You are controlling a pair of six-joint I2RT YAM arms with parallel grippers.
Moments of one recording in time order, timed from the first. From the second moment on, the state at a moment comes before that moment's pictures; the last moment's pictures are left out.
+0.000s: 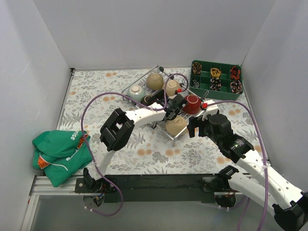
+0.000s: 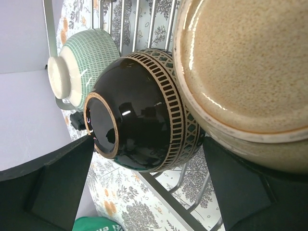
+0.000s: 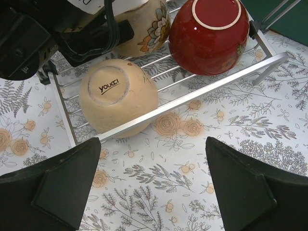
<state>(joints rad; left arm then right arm) -0.90 2.18 1.72 -0.61 -0.89 0.16 0.65 0.72 0.64 -0.39 0.20 0.18</state>
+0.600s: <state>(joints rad) -0.91 2.20 1.69 -0.53 -0.94 0.24 0.65 0.71 0.61 -0.40 0.20 0.17</state>
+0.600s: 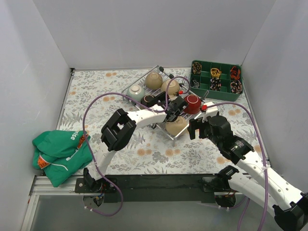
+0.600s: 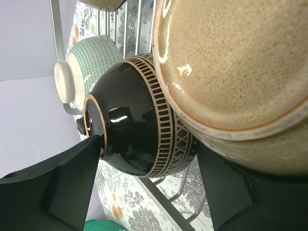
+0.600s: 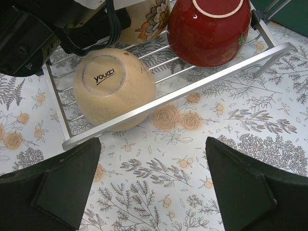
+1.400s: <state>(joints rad) -0.91 2.14 1.69 -0.49 -0.87 0.24 0.65 0.69 0.61 -0.39 0.16 0.17</state>
